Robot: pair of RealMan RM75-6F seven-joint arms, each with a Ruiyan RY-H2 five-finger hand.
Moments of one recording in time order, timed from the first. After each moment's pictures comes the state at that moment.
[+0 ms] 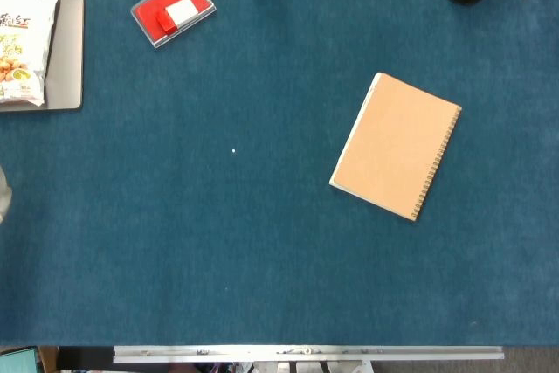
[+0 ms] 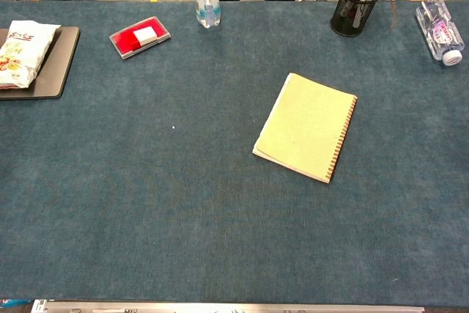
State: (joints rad) left arm -0.06 -1.13 -0.02 -1.62 1.51 1.49 -0.07; right arm 0.05 -1.22 0.03 -1.47 -1.66 1.61 0.00
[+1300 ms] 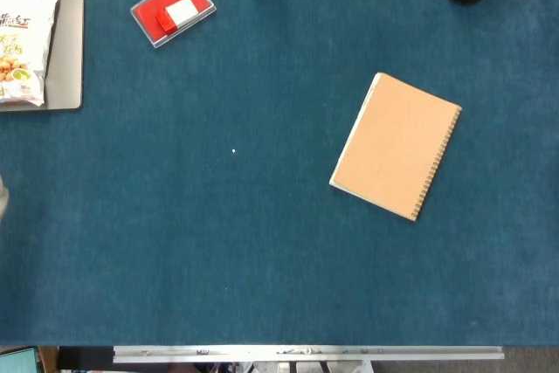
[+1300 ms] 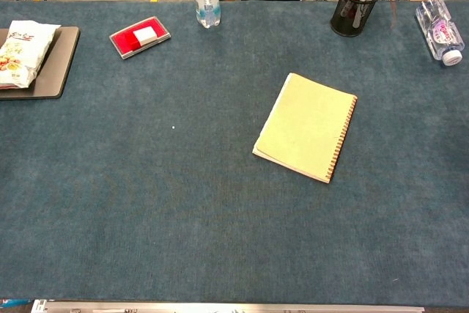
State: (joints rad) left arm -0.05 -1.13 -0.02 -1.65 1.51 1.51 -0.05; right arm 0.12 -1.25 0.04 -1.49 -1.62 1.47 -0.14
